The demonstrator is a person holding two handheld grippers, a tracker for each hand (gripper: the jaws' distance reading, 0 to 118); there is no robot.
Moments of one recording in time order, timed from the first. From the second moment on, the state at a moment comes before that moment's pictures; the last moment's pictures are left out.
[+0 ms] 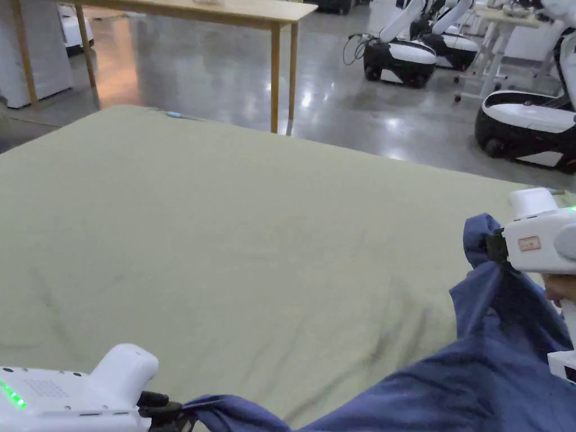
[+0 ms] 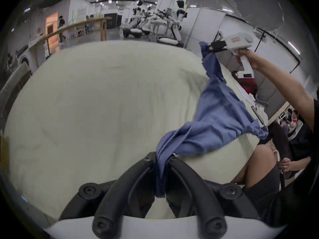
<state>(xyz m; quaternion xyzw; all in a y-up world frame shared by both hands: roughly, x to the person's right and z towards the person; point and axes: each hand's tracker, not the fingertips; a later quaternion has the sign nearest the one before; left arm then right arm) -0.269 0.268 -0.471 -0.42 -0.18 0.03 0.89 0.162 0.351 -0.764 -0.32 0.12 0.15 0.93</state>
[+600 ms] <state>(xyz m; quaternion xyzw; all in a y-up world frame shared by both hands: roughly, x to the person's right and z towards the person) -0.262 0.520 -0.536 -0.19 -0.05 -0.18 0.96 0.284 0.672 -0.610 -0.08 -0.03 0.08 0.99</state>
